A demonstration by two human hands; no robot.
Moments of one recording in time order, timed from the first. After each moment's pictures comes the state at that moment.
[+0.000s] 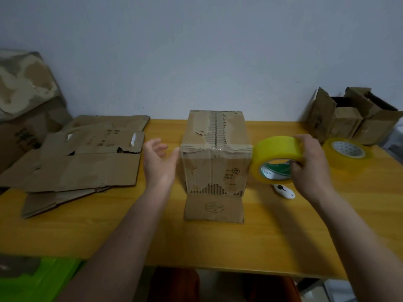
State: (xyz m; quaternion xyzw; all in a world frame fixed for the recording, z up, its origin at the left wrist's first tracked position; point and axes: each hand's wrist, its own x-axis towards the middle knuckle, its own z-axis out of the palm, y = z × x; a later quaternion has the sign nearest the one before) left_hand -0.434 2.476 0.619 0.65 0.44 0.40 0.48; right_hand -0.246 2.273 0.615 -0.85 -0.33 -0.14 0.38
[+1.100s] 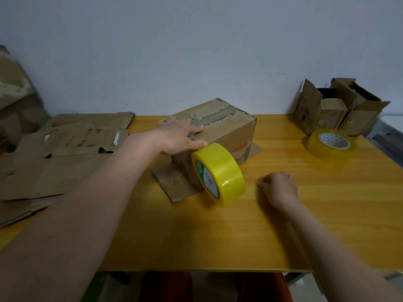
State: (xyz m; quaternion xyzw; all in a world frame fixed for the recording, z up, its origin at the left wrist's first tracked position) left_hand -0.371 2.498 0.679 0.98 0.19 -0.06 0.08; right_hand -0.219 2.286 0.531 -0.97 -0.21 0.05 0.13
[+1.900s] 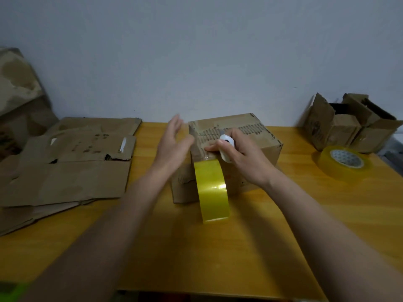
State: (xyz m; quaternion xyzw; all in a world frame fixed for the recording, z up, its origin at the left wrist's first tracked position) left_hand -0.382 2.507 0.643 0.74 0.26 0.32 0.53; right_hand -0.266 2.370 0.644 -0.71 -0.51 0.12 0.47
